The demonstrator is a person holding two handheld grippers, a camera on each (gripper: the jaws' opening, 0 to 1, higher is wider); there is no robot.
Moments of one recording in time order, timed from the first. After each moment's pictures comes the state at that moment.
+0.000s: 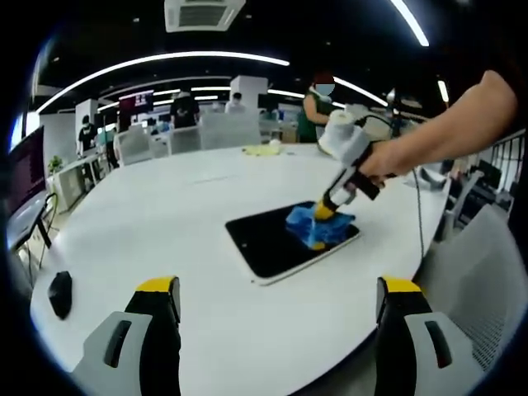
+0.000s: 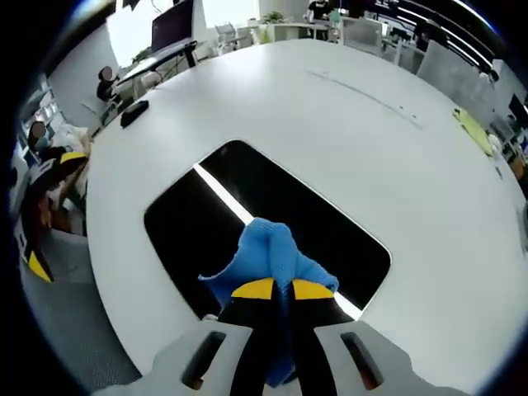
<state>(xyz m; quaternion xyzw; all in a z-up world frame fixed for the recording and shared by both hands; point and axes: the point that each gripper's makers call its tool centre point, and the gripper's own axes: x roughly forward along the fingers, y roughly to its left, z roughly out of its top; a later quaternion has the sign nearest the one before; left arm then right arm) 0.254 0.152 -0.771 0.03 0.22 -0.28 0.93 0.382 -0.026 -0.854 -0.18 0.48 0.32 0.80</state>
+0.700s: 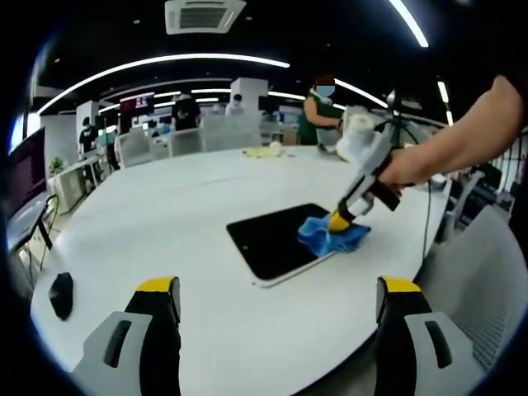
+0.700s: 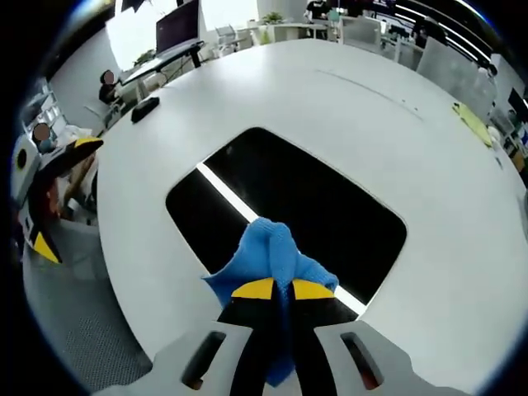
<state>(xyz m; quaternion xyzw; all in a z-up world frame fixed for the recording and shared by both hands) 0.255 0.154 -0.771 0.04 0.22 -0.28 0.93 0.344 -0.026 -0.854 -0.17 0.48 0.33 0.80</state>
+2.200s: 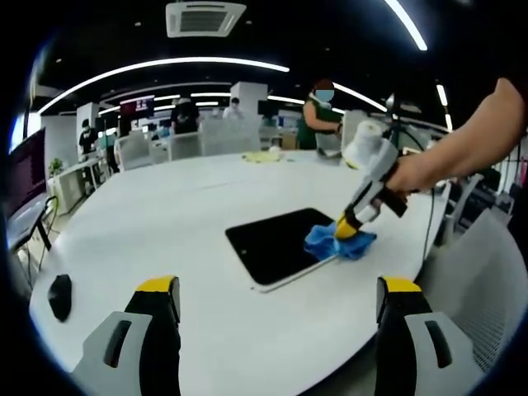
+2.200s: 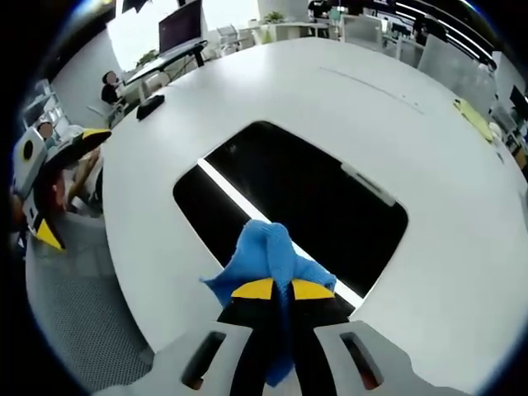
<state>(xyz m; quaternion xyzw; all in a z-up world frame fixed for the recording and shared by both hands) 0.256 0.150 -0.766 0.03 0.21 -0.28 0.94 0.335 -0.036 -0.854 -0.16 0.49 0.33 0.79</state>
